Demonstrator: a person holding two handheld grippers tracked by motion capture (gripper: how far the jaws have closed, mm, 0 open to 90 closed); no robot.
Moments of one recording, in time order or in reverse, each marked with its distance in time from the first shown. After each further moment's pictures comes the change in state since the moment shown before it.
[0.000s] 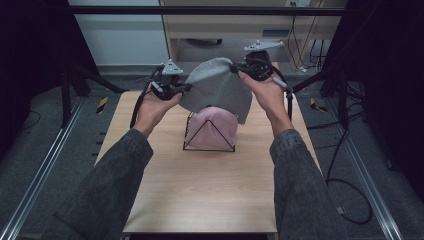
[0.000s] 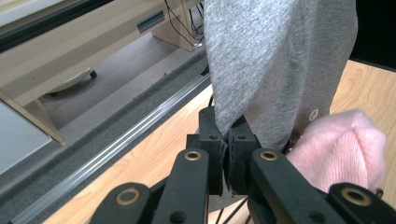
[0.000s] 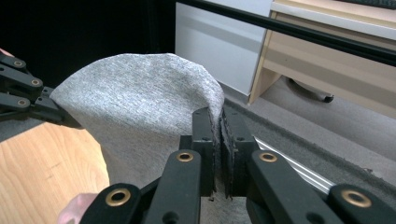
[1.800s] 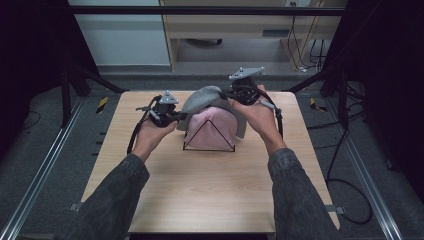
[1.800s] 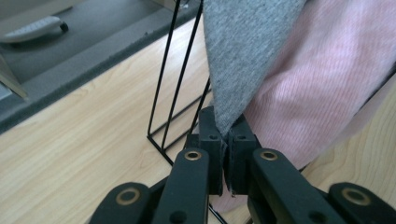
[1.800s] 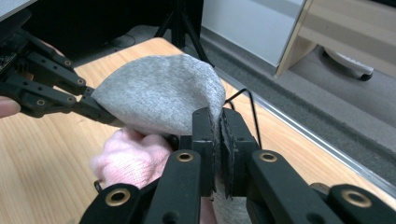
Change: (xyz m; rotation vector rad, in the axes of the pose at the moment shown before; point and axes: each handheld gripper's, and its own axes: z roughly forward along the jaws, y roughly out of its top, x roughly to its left) left arm -0.016 -0.084 0.018 0.109 -0.061 -0.089; right arm 0.041 -0.049 0.017 0.129 0.093 -0.055
